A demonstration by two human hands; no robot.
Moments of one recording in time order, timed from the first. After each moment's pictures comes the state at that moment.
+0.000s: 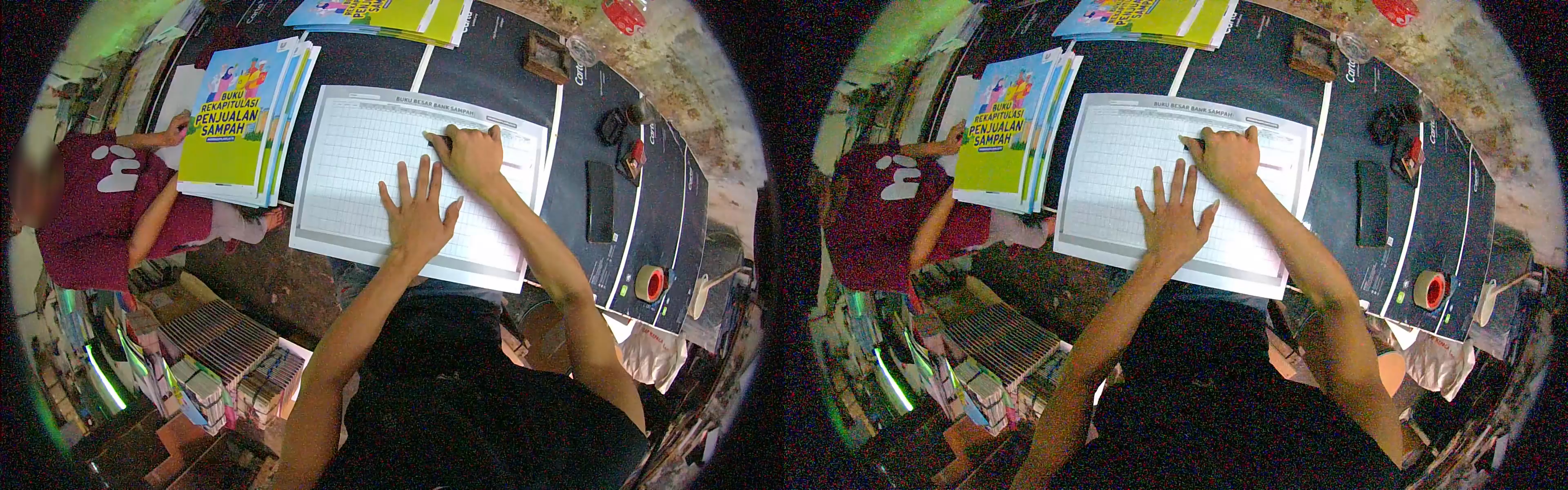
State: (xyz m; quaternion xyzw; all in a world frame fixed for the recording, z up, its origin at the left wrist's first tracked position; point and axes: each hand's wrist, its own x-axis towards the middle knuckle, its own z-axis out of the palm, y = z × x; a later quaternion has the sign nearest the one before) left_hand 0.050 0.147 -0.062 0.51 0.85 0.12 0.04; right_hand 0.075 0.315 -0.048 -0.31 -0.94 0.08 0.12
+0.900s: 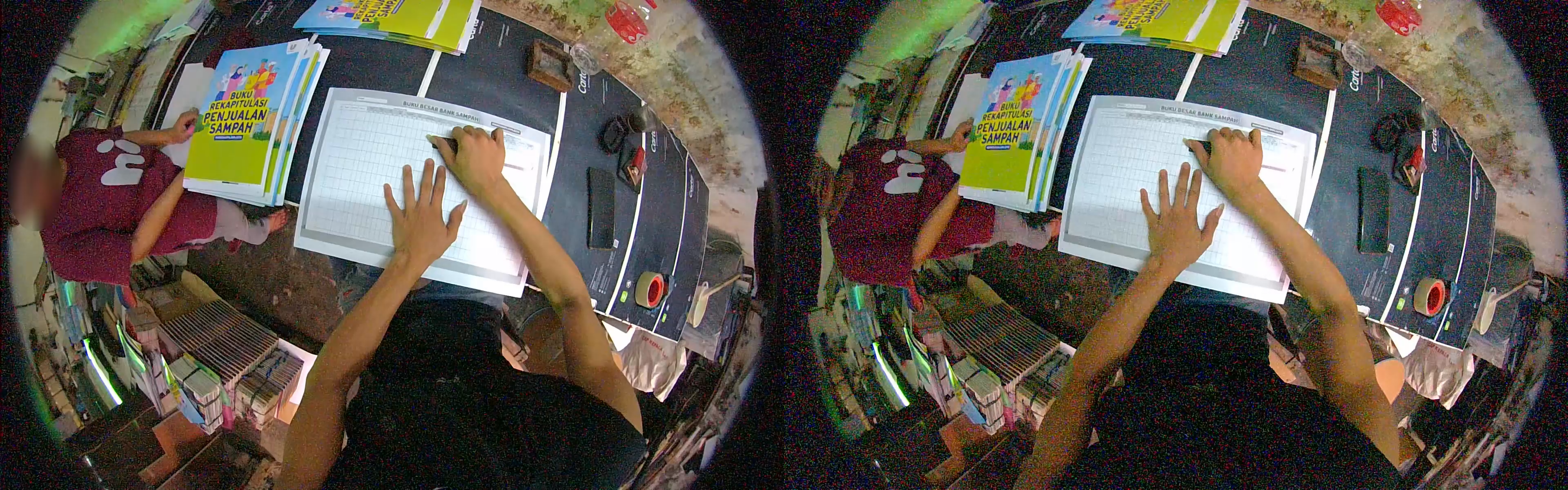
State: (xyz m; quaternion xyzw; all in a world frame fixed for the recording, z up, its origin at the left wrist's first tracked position) left_hand 0.049 0.146 -0.062 0.50 0.85 0.14 0.03; right_hand 0.072 0.314 -0.049 -0.32 -0.93 0.06 0.16
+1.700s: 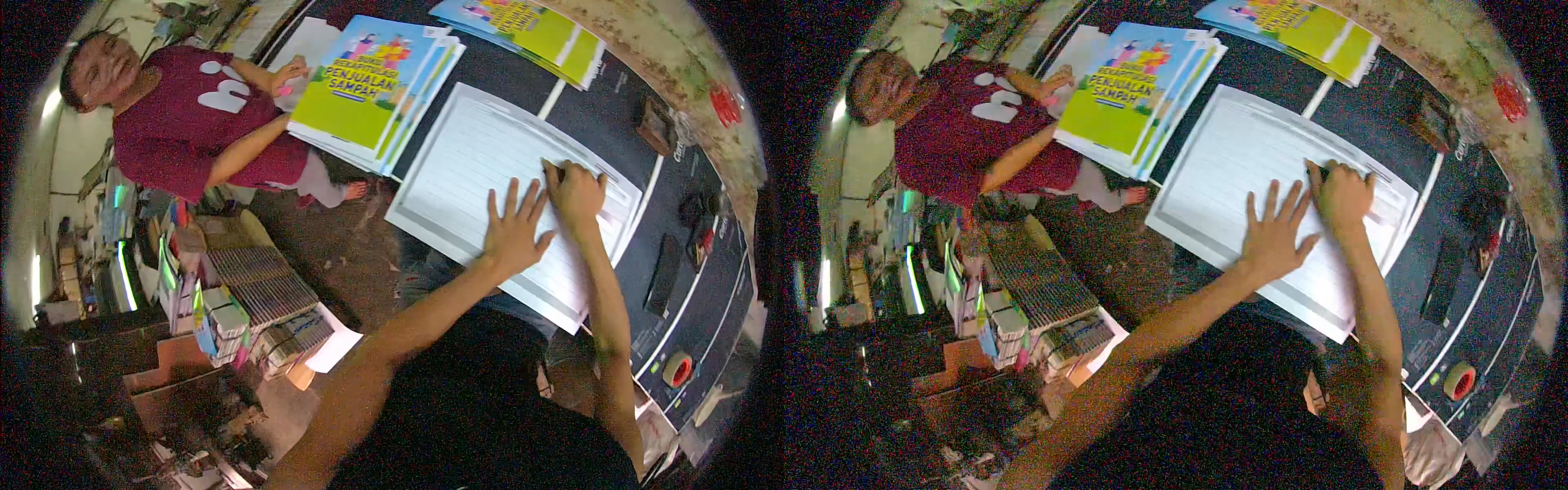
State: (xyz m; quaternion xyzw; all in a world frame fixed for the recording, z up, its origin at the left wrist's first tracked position) left_hand 0.047 0.143 -0.065 0.50 0.85 0.16 0.02; right_hand 0.070 0.306 -0.040 -0.33 -0.94 0.04 0.11
